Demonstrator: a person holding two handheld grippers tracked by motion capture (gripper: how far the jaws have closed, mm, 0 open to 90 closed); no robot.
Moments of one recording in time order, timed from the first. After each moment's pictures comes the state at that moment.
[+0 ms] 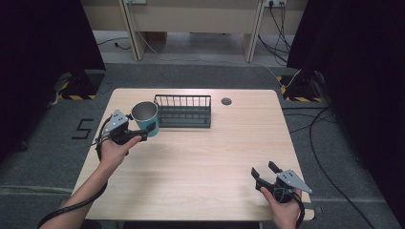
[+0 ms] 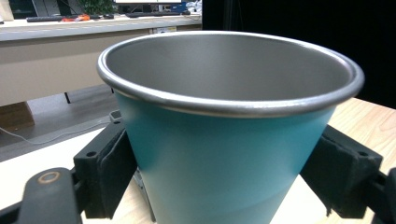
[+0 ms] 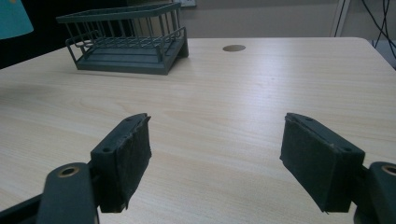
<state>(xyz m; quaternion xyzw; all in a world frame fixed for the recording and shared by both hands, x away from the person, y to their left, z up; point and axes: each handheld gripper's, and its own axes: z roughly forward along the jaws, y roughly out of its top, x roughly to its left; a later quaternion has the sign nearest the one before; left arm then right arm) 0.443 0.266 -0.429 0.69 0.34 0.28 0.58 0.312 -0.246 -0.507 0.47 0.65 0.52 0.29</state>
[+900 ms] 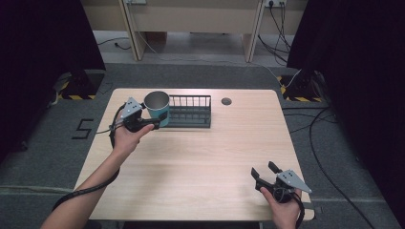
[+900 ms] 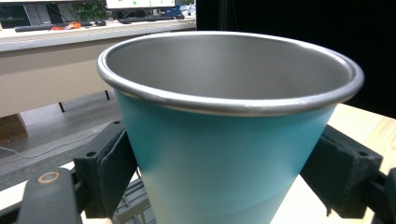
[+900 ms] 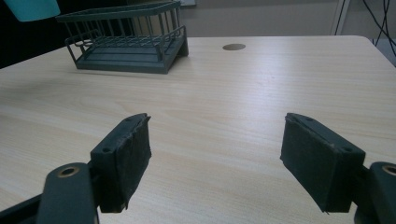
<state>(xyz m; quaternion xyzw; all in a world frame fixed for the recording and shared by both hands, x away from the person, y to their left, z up) 0.479 0.232 -0.412 0.69 0.33 0.29 0.58 0.312 -0.246 -0.508 0.47 0.65 0.52 0.29</state>
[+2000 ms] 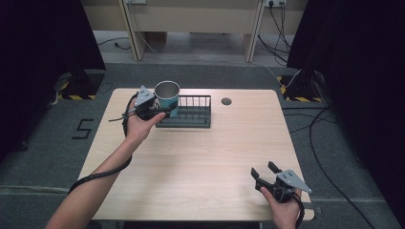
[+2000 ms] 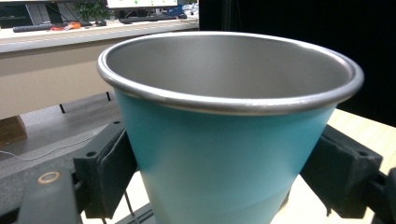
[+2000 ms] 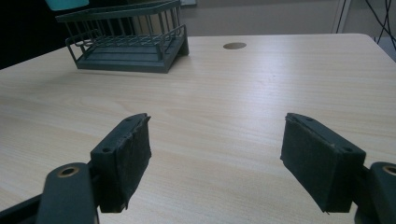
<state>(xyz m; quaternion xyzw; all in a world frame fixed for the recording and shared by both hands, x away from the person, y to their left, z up) 0.519 0.202 -0.403 0.69 0.34 0.29 0.57 0.313 -0.246 -0.509 0.47 0.65 0.52 0.29</state>
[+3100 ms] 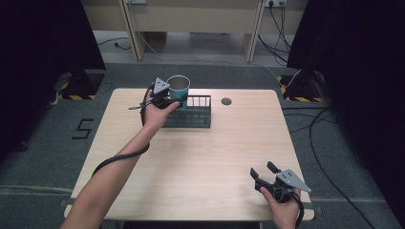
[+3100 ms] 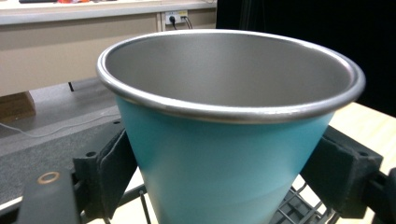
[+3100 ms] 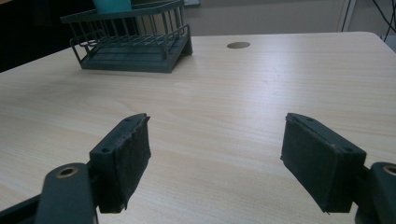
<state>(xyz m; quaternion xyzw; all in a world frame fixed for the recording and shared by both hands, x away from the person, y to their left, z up) 0.575 0.167 -0.420 0.70 0.38 0.28 0.54 0.314 -0.246 -0.510 0.47 0.65 0.52 0.28</state>
